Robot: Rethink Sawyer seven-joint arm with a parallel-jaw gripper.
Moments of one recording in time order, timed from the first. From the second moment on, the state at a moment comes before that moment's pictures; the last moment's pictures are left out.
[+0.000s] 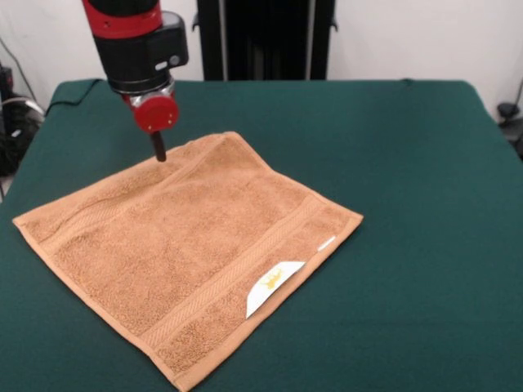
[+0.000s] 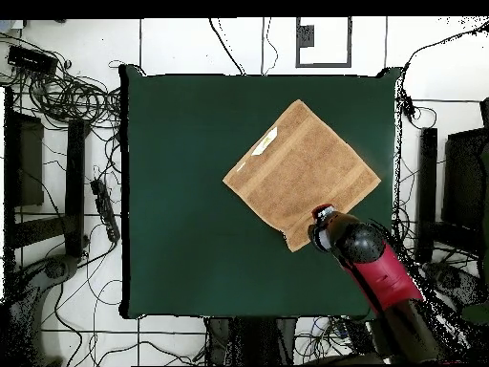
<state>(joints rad) -0.55 -0.50 -0.02 1.88 0.37 0.23 1.96</state>
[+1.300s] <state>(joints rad) -0.62 -0.44 0.10 1.90 0.37 0.13 1.97</state>
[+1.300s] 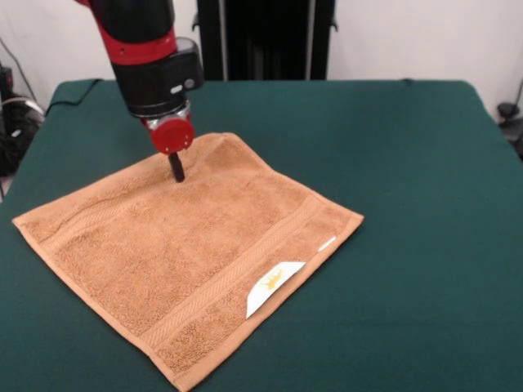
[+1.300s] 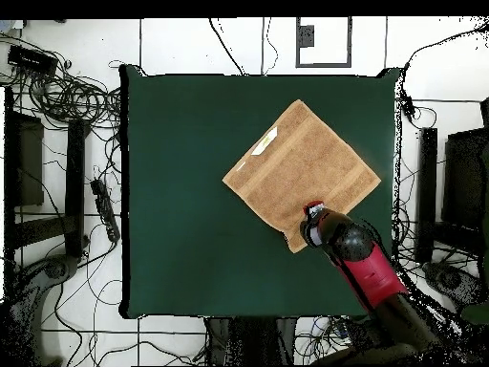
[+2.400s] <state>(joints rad) -0.68 -0.42 0.10 1.72 0.06 0.36 1.97</state>
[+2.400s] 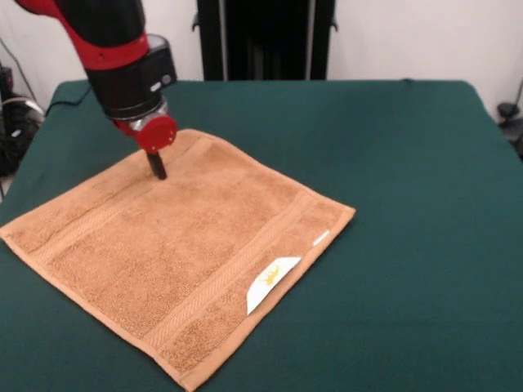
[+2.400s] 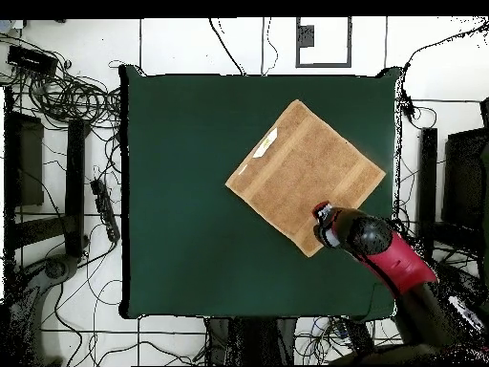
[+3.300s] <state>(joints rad) -0.79 -0.42 0.15 1.60 -0.16 0.42 1.96</state>
